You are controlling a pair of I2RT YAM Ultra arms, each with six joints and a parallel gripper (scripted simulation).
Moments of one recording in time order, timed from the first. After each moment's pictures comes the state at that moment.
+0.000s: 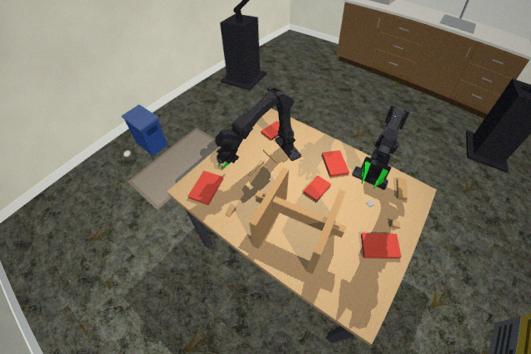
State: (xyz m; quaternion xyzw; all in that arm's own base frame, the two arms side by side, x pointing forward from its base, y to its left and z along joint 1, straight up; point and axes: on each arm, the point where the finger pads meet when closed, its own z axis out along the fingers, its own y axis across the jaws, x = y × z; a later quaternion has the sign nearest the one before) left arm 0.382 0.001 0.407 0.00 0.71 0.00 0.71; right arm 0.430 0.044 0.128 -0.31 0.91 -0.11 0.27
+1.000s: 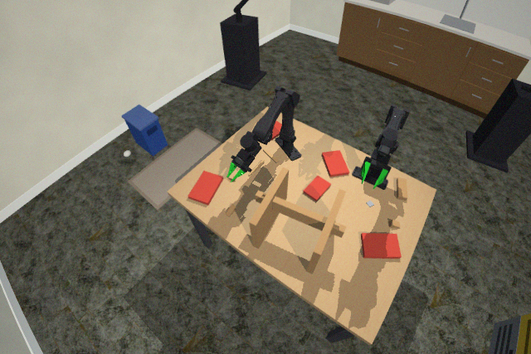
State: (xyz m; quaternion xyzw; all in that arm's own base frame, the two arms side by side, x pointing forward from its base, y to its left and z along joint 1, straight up) left arm 0.382 0.001 0.407 0.00 0.71 0.00 0.71; right arm 0.439 0.205 0.221 -0.28 0.81 -0.03 0.51
